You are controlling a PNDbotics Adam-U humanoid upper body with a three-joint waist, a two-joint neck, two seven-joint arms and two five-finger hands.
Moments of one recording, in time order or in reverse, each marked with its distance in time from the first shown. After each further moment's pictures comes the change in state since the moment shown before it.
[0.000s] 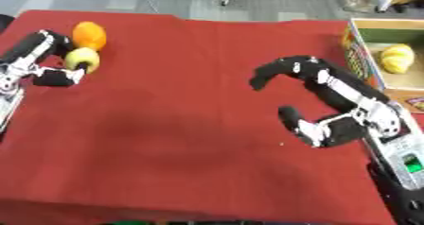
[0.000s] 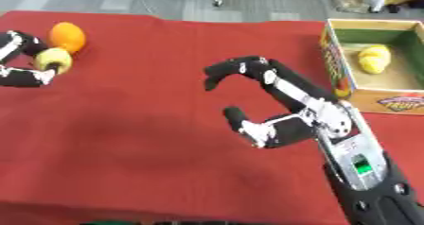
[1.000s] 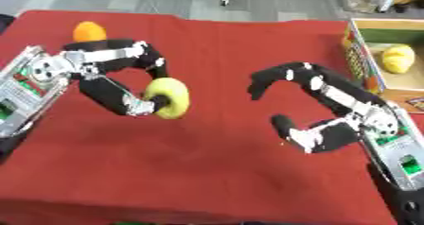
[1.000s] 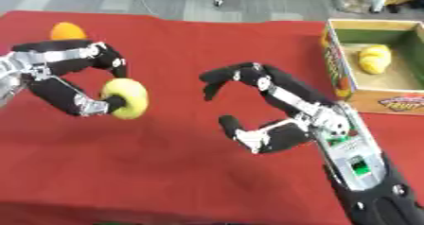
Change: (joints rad) left arm -0.105 0.042 -0.331 -0.422 0.451 0.180 -0.451; right arm -0.001 -0.007 0.013 0.001 0.116 -0.057 -0.009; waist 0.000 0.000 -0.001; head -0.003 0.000
